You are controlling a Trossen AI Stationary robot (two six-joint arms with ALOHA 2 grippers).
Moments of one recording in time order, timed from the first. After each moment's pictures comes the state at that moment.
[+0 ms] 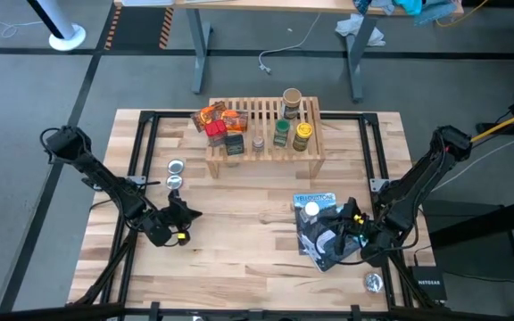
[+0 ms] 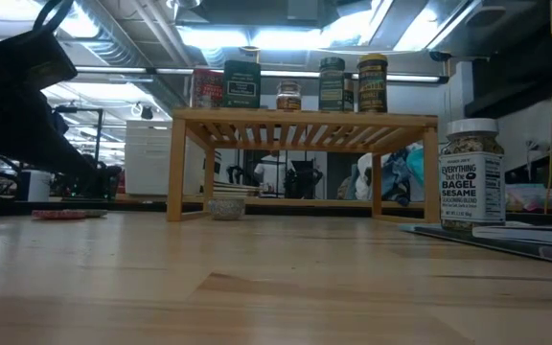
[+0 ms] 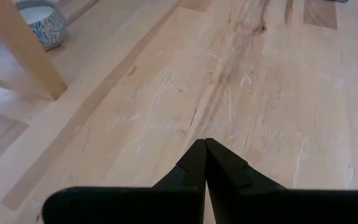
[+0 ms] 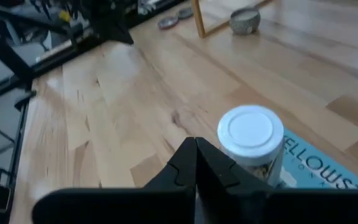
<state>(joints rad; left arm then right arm) -0.73 1.19 0.30 0.01 -0.84 -0.81 0.93 1.16 0.59 -0.38 1.00 1.25</state>
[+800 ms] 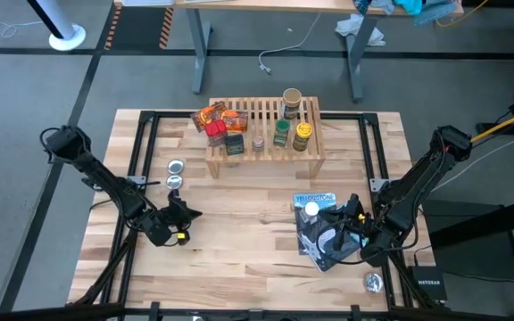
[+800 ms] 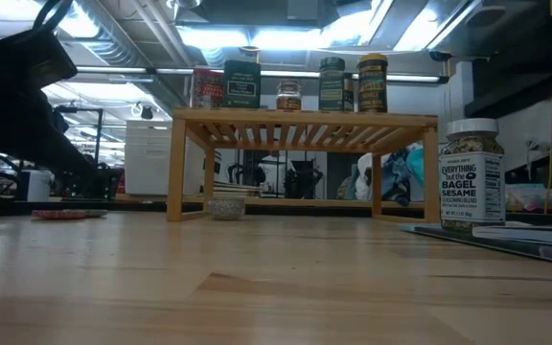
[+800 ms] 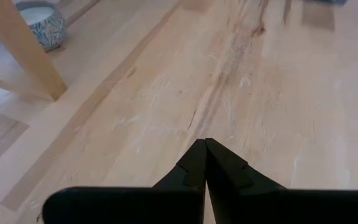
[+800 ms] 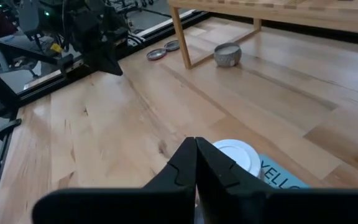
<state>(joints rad) -0.73 1.19 0.30 0.01 -0.84 -0.80 0.93 1.16 0.59 -0.39 1.13 1.25</state>
